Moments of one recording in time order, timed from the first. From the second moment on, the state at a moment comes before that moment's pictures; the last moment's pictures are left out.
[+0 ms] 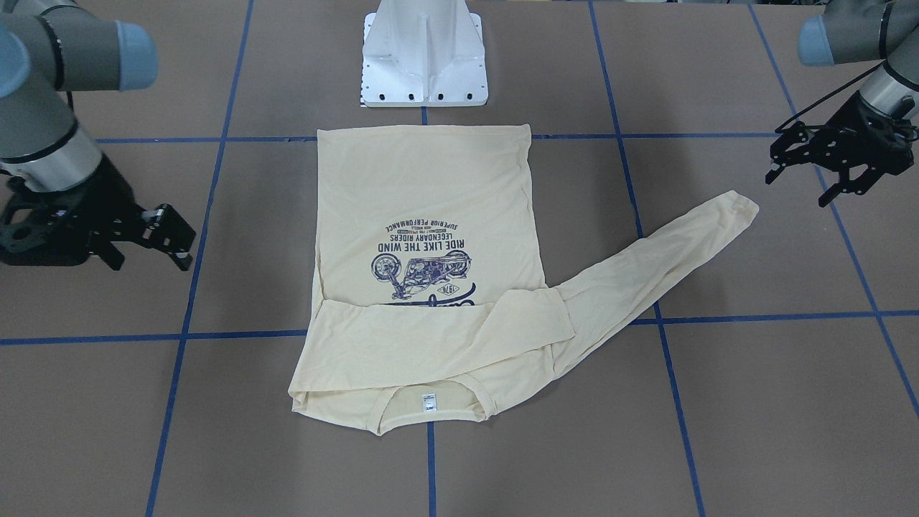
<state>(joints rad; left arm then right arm) -1.05 -1.35 -1.82 -2.32 -2.21 -0.47 1.02 -1.27 1.87 -1.50 2.14 0.89</state>
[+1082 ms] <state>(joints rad) -0.91 -1.38 -1.69 -2.57 -2.12 -0.78 1.21 -1.49 1.89 -1.45 2.29 0.55</state>
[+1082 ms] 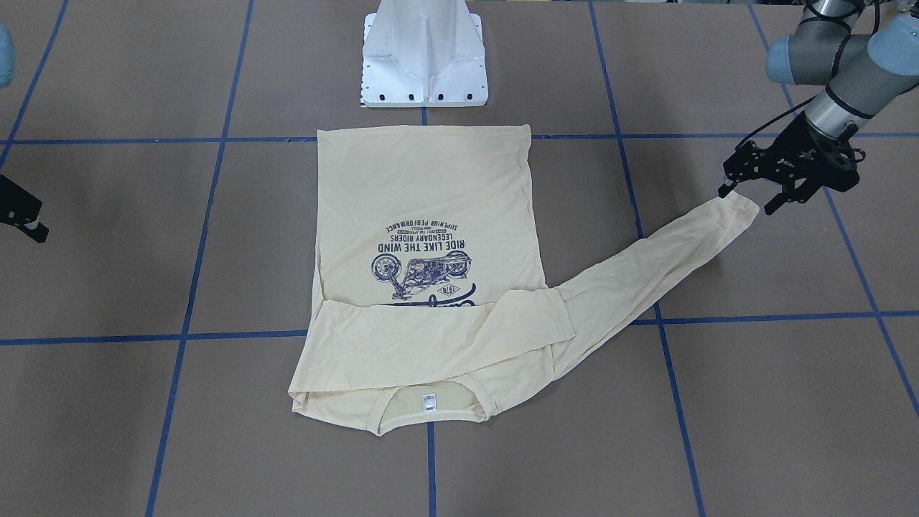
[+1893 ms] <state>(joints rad) -0.85 -1.35 -1.61 -2.59 -2.07 -0.78 1.21 -1.50 1.89 -1.43 2.29 0.56</state>
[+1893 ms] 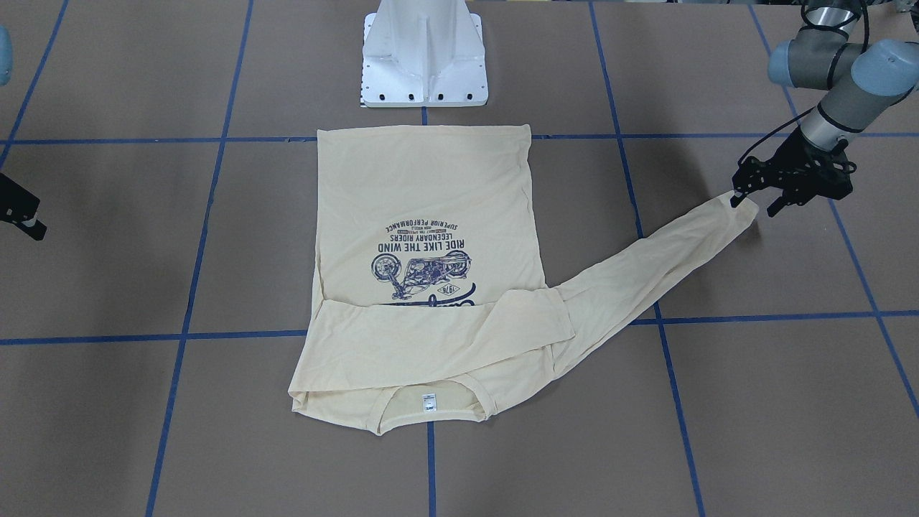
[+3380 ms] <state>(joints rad) -0.83 -1.35 -1.59 -2.59 -2.06 -0.78 1.21 -1.50 1.90 -1.43 2.29 0.57</state>
